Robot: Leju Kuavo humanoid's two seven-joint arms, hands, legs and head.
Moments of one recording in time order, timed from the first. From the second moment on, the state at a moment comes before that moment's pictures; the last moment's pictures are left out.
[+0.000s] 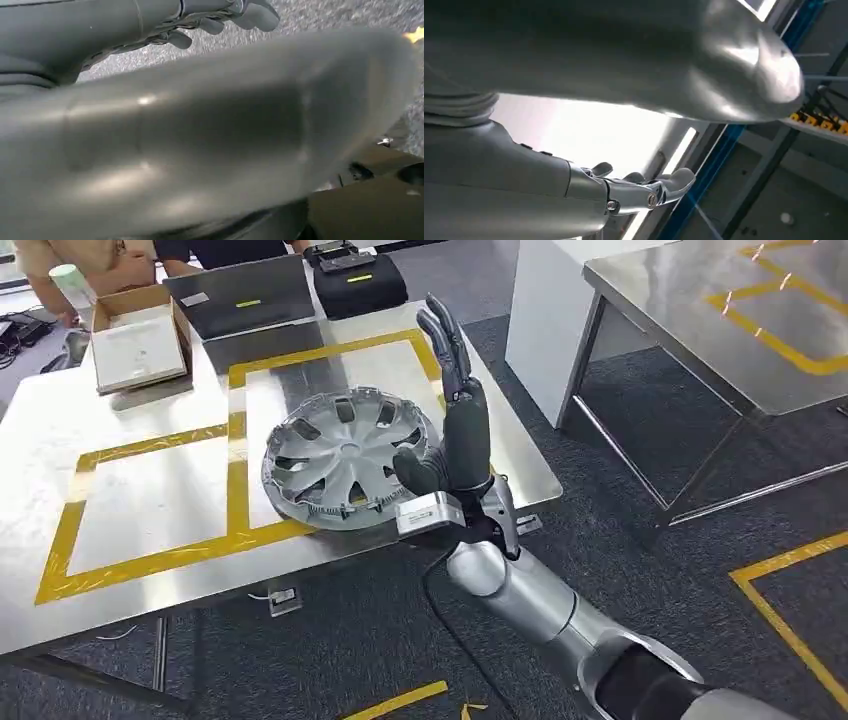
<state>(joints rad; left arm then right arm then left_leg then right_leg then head) -0.07 -0.13 0.92 -0.19 -1.24 0.06 0.07 -0.39 -0.12 0.45 -1.61 0.56 -0.35 -0.25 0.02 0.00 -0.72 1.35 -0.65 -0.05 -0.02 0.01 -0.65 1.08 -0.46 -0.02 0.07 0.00</state>
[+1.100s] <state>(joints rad) -0.07 -0.13 0.93 -0.19 -1.25 0.06 0.07 -0.27 -0.16 0.27 -1.58 0.66 -0.42 -0.18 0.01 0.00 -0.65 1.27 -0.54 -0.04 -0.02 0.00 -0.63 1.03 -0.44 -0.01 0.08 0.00</state>
